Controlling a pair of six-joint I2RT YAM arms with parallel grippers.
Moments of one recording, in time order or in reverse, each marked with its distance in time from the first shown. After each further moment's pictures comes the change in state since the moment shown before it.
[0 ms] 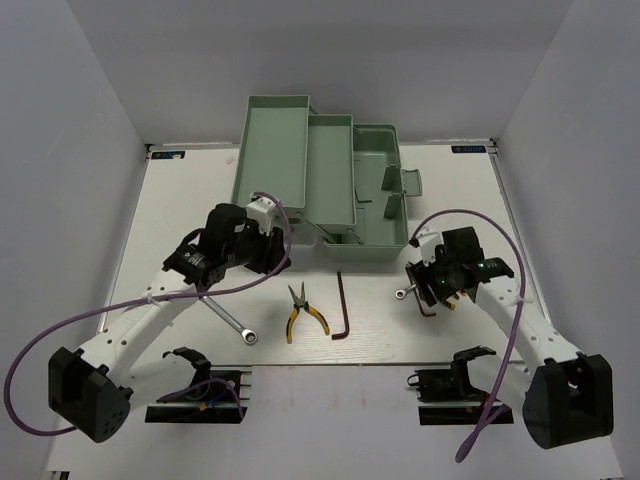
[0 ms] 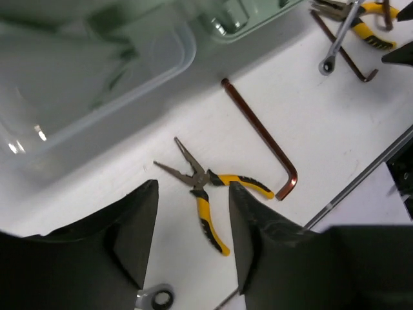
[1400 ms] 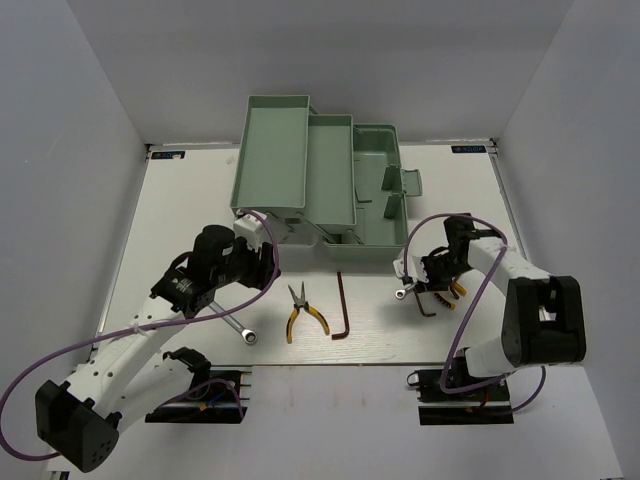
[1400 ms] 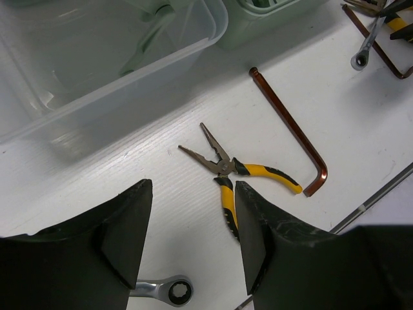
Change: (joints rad) left arm -0.011 -0.188 -0.182 0.028 -0.105 0.021; right arm -0.152 0.390 0.129 -0.115 -0.442 -1.424
